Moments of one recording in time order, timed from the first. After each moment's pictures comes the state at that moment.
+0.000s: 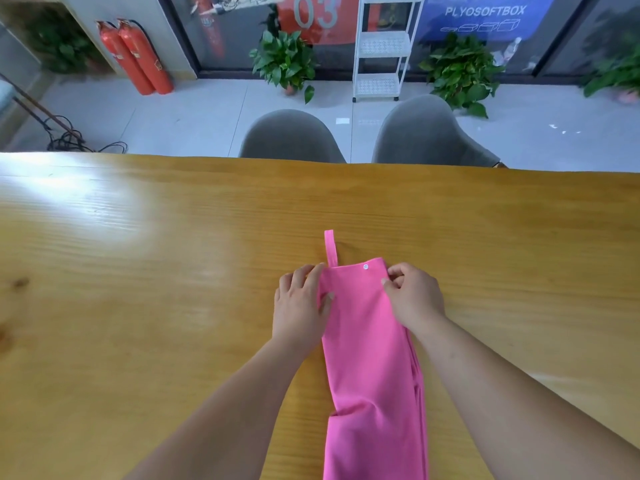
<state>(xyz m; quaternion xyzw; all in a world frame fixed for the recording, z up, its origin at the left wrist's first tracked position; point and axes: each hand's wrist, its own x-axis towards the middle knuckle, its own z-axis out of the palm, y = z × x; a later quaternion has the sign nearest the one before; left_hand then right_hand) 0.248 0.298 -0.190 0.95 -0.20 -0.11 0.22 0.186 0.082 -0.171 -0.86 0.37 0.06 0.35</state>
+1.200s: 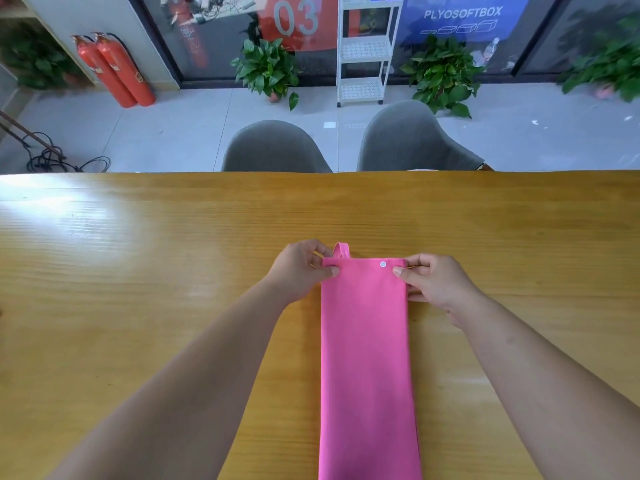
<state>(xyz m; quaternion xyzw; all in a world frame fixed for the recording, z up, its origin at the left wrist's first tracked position) 0.339 0.252 -0.135 0.84 -0.16 -0.33 0.40 0.189 0.015 -0.140 -0.68 0.37 0.08 0.62</state>
